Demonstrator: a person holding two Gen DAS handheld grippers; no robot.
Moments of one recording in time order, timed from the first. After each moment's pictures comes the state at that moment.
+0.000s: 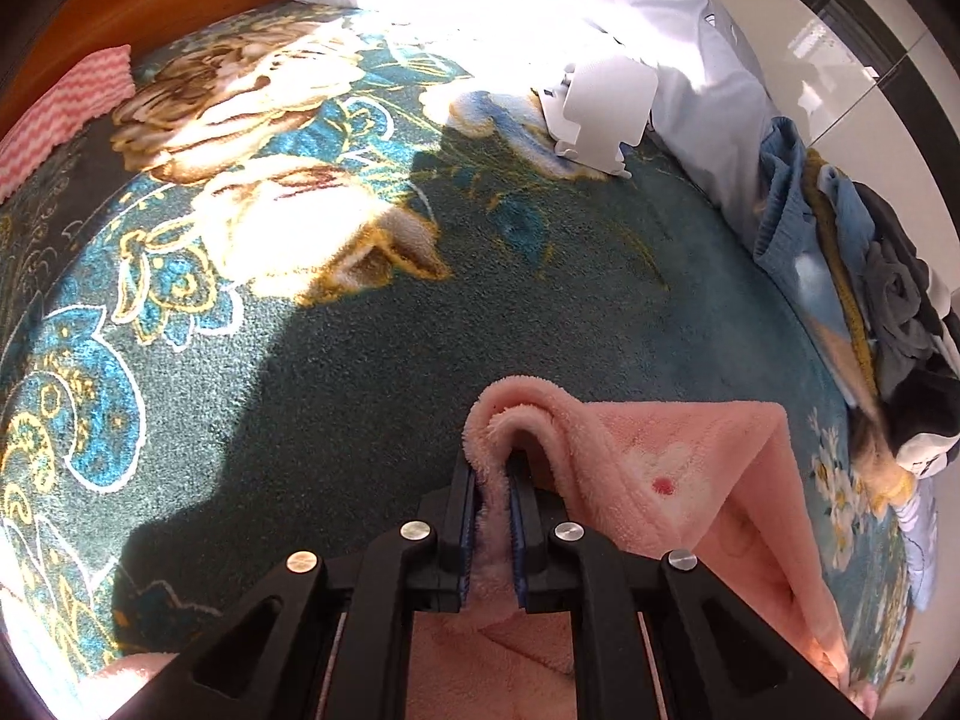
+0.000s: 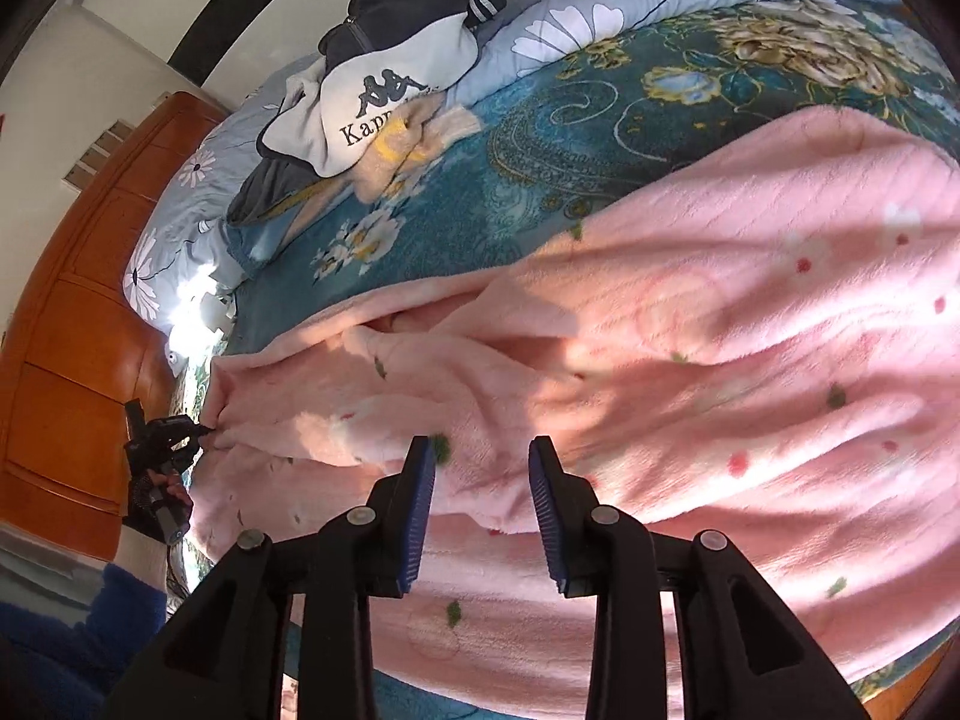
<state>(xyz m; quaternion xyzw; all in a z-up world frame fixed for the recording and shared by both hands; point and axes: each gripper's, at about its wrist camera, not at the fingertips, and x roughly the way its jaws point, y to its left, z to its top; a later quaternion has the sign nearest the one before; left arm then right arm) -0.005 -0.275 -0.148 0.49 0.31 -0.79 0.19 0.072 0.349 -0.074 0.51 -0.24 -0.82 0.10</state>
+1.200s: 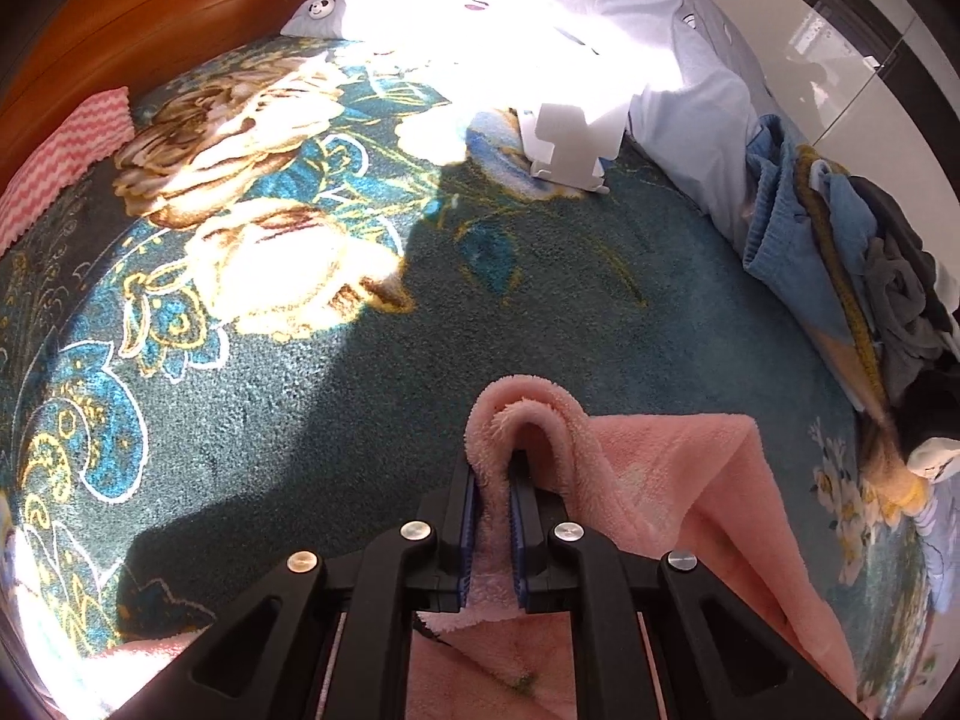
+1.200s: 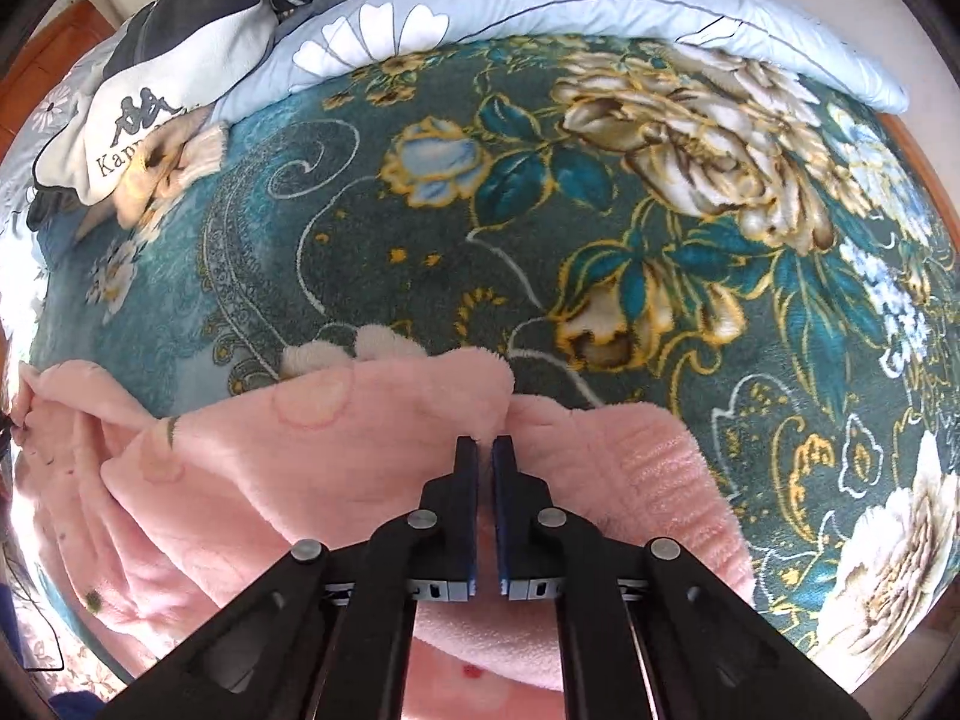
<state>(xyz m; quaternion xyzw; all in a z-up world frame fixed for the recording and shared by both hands) -0.031 -0.262 -0.124 0.48 0.29 -0.80 0.21 -0.057 0.496 -0.092 0.60 -0.06 -0.80 -0.03</state>
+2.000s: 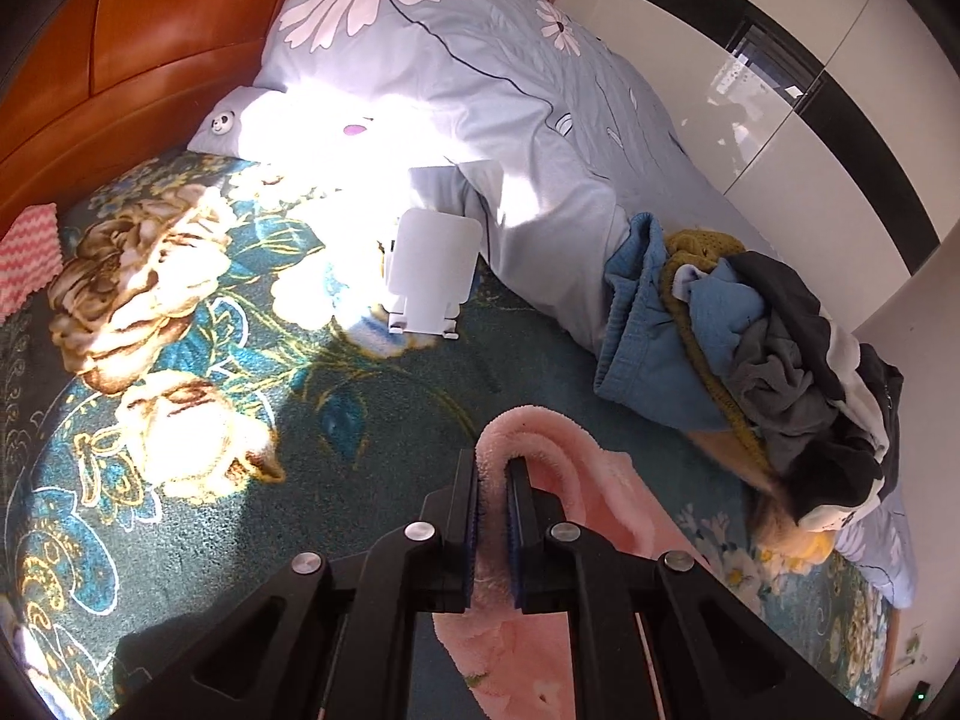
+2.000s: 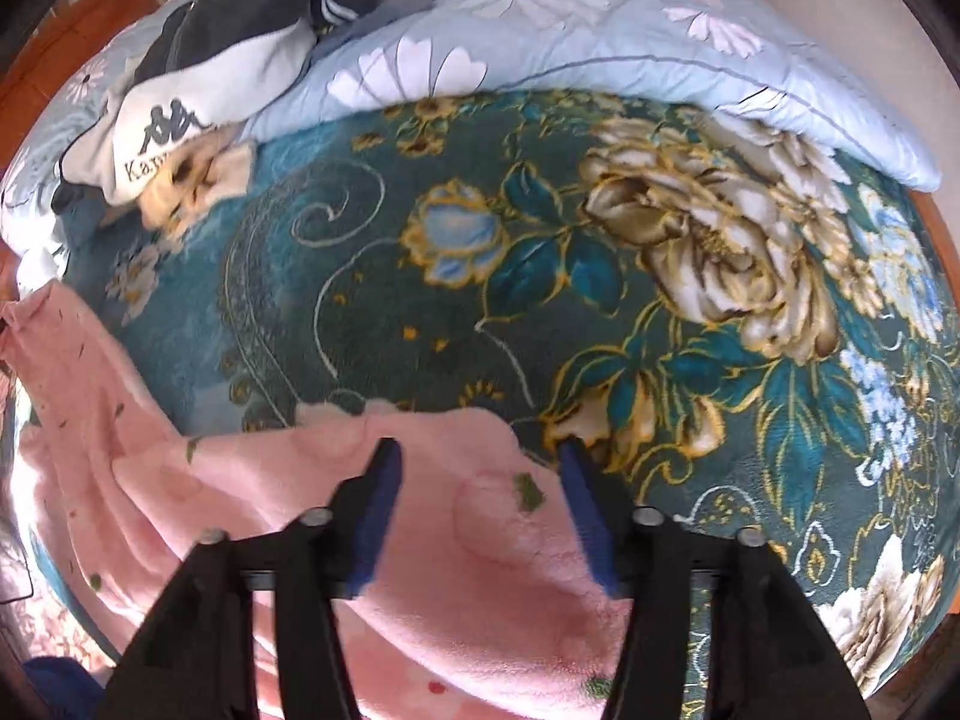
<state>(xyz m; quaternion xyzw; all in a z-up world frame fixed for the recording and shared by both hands) -0.076 -0.264 -0.052 0.41 0.29 -0.85 0.15 -0.088 0.505 -0.081 0.60 -0.02 -0.80 0.04</state>
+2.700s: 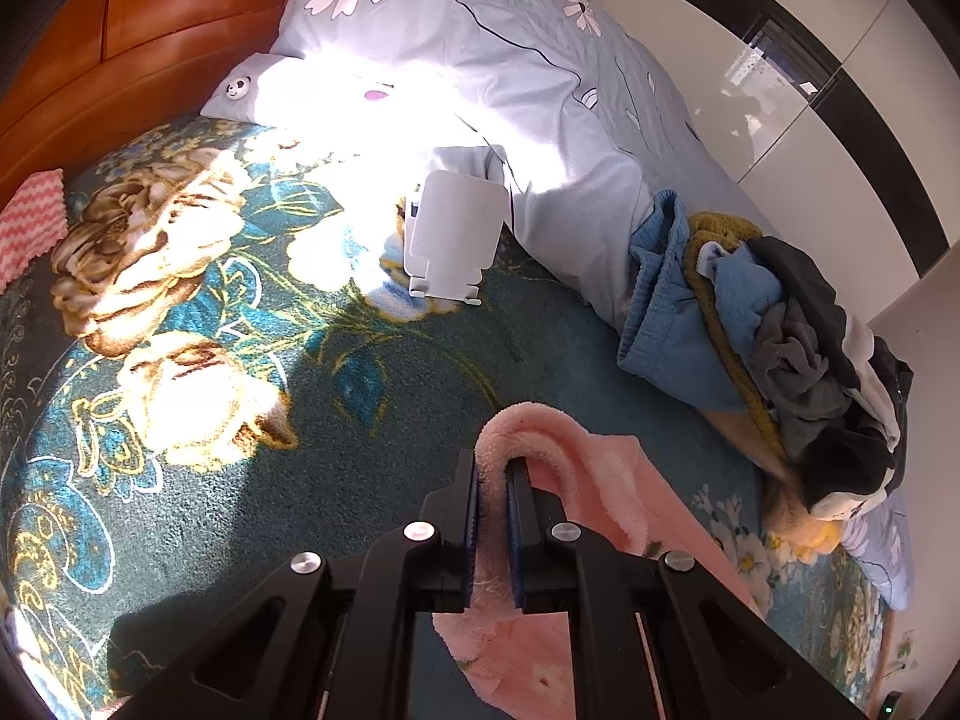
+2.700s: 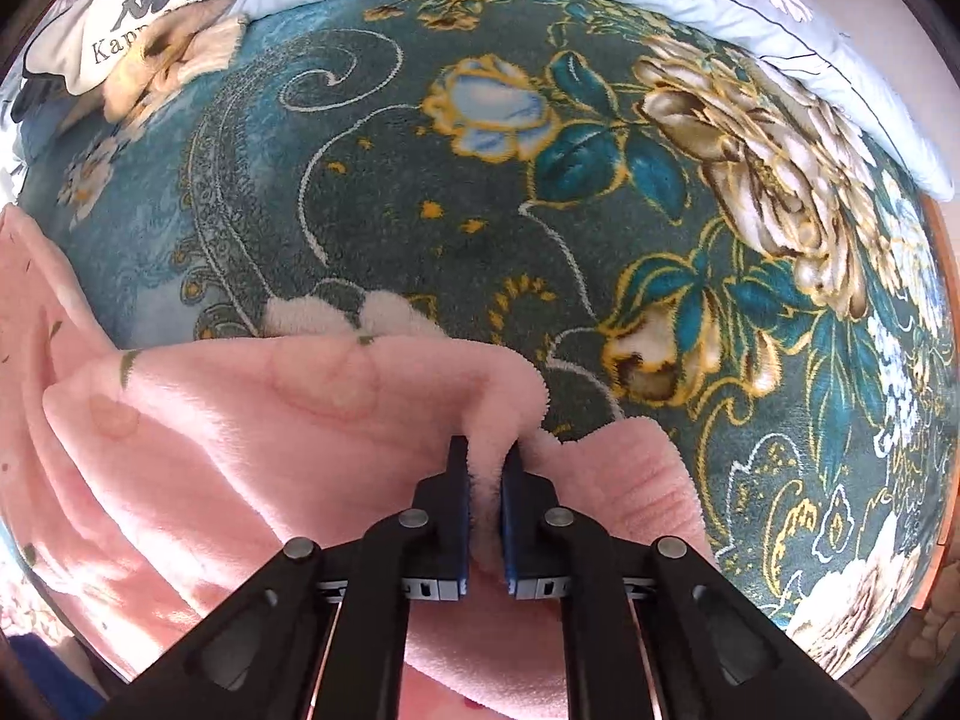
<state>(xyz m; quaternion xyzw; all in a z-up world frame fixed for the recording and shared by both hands) -0.071 -0.268 -0.064 0.42 0.31 -0.84 0.15 -0.072 0.468 -0.120 0.66 0.05 -0.75 0.00</state>
